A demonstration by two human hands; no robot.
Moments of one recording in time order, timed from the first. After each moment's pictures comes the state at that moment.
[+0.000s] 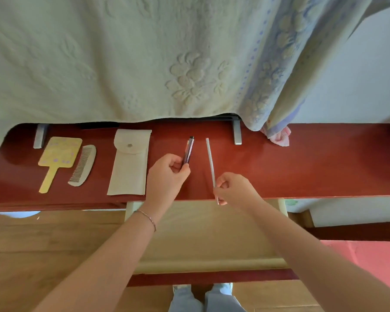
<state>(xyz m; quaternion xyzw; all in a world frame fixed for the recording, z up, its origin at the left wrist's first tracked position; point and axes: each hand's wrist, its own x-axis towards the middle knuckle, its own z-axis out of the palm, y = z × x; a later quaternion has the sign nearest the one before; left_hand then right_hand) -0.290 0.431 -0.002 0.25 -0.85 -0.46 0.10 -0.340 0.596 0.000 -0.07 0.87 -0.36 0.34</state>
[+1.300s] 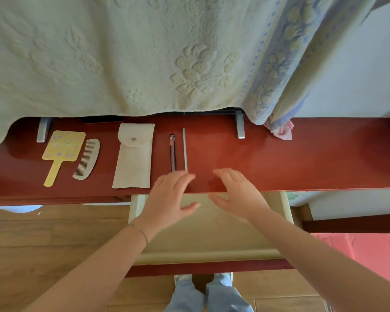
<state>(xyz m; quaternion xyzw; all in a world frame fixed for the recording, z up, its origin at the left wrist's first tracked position) -0.240 0.416 -0.042 -0.07 -0.98 -0.16 0.06 -0.314 0.605 -0.008 -0.30 0.92 -0.17 0.20</state>
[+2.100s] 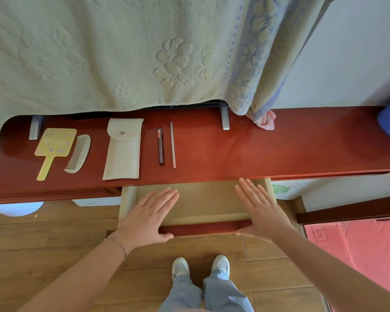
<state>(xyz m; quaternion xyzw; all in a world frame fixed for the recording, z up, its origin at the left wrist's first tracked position) -0.175 0.404 -0.078 -0.17 -0.98 -0.01 -0.11 -0.277 0.718 -0.064 -0.34 0.92 0.05 0.19</state>
